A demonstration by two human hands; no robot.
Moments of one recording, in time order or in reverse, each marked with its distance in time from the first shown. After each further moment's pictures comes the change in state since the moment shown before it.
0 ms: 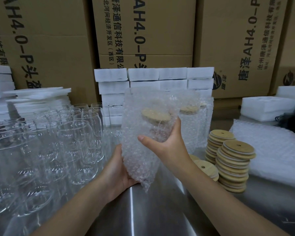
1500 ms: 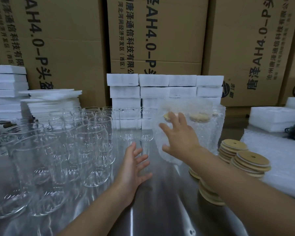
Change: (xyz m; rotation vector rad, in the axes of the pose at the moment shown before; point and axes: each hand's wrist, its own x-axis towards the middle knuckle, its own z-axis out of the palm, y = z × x) left_hand -0.002 0.006 0.011 -0.075 0.266 0.120; right_hand 0.067 0.006 -0.004 -1.508 -0.213 -0.271
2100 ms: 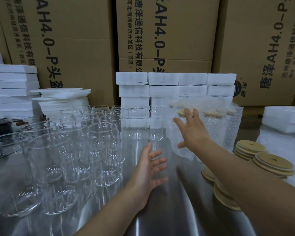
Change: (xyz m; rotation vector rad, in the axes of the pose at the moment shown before) left_hand -0.005 0.001 0.002 0.056 -0.077 -0.034; right_hand 0.037 0.015 0.025 -0.110 -0.119 0.135
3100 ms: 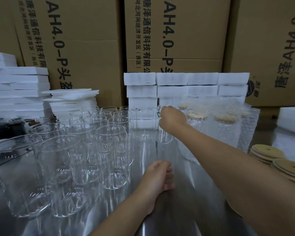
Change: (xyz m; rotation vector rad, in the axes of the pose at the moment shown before) left_hand 0.013 -0.015 -0.006 0.133 0.095 0.010; right_hand 0.059 -0.068 -0.039 0.454 0.079 -0.017
